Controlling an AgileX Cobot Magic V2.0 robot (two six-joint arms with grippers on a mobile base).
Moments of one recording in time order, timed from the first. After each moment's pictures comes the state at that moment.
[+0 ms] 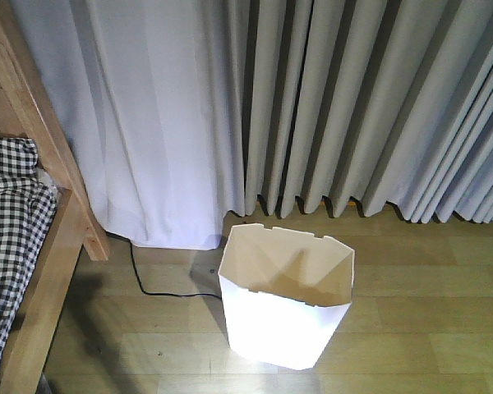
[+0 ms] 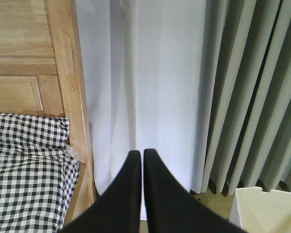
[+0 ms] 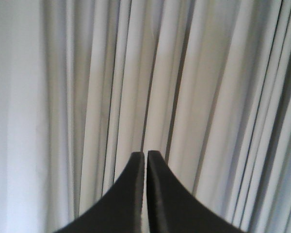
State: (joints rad) left arm 0.01 -0.02 0.03 -0.01 0.27 -0.05; right arm 0.00 0.11 -0.15 0.20 0.09 -0.27
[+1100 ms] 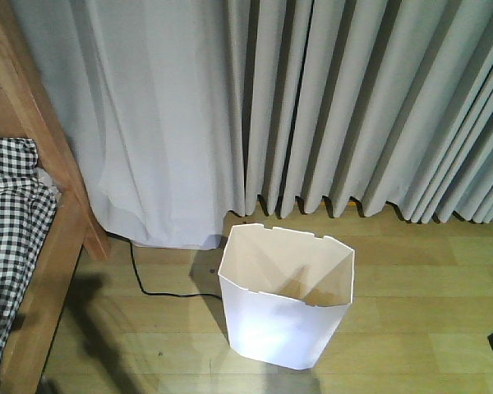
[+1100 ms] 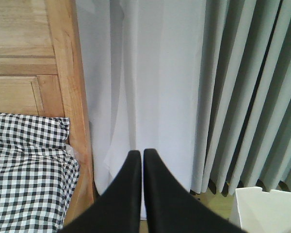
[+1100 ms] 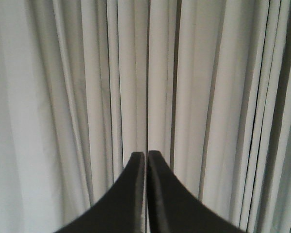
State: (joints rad) left arm 0.01 -0.02 0.03 -0.01 0.27 -0.05; right arm 0.00 -0.01 0.03 -0.03 0.08 0.06
